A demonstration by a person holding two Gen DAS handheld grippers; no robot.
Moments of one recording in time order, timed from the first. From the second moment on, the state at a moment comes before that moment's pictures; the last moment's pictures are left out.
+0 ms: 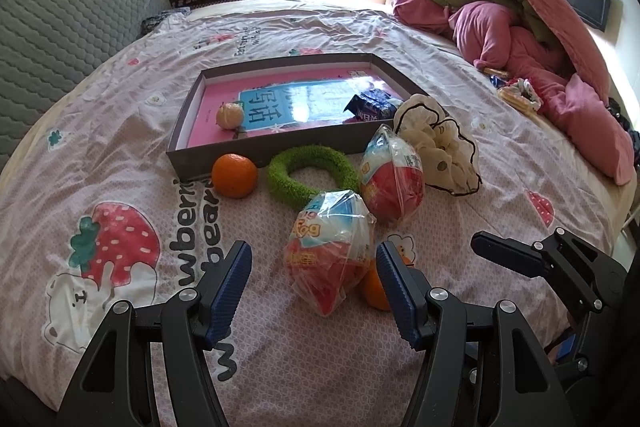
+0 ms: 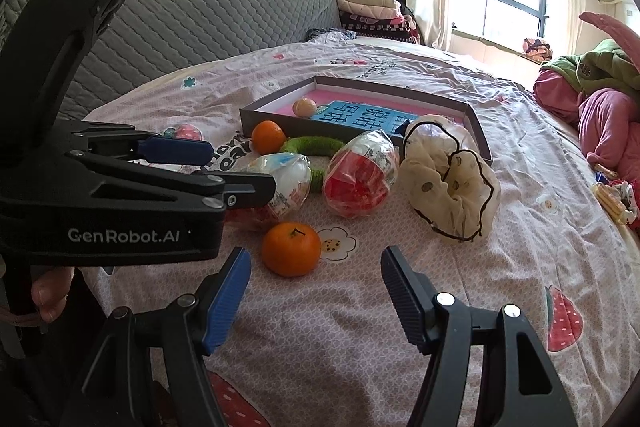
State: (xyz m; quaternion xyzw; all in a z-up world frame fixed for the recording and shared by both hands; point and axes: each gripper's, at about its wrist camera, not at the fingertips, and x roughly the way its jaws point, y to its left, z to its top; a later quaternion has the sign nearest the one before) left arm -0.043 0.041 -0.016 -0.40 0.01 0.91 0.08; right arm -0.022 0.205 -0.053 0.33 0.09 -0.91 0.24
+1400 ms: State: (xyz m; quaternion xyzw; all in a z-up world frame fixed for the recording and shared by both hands) left arm -0.073 0.022 -0.051 -0.44 -0.03 0.90 0.08; right arm -0.046 0.187 -0.077 0.36 0.08 -0.90 0.24
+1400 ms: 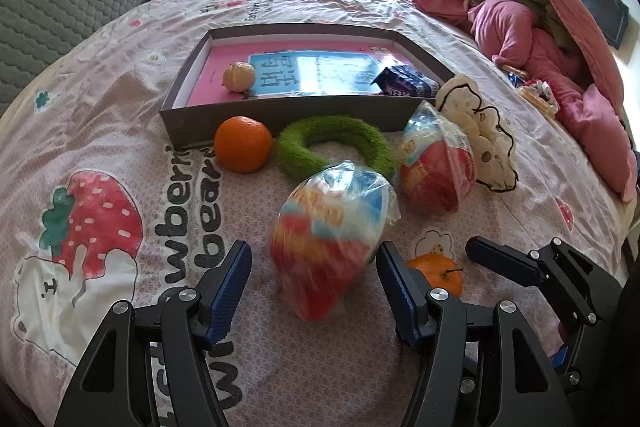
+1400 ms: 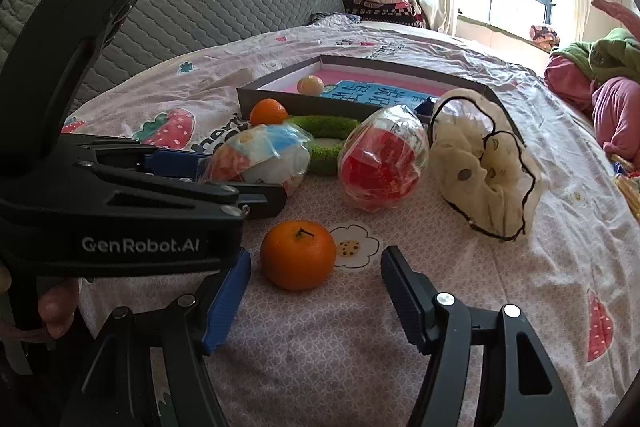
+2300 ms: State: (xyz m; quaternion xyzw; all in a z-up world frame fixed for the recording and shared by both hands) left arm -0.083 0.008 -0.054 -0.44 -0.06 0.89 0.07; right arm -0.055 0.185 -0.083 0.36 0.04 -0.89 0.27
